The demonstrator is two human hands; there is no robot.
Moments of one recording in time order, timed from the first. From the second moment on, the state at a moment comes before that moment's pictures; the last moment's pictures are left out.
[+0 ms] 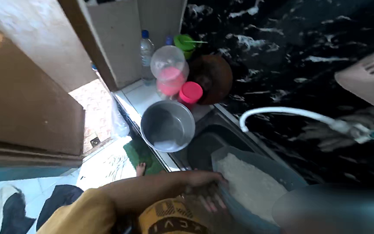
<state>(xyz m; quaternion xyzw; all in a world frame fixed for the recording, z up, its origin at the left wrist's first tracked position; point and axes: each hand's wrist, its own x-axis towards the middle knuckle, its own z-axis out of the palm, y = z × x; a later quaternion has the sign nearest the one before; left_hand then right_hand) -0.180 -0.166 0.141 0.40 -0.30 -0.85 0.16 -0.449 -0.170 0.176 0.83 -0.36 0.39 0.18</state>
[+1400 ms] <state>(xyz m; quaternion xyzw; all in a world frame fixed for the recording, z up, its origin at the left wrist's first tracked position) -0.009 -0.168 0.069 0.77 -0.34 -0.14 0.52 -0.503 -0.175 0.201 0.80 -0.48 0.32 0.13</state>
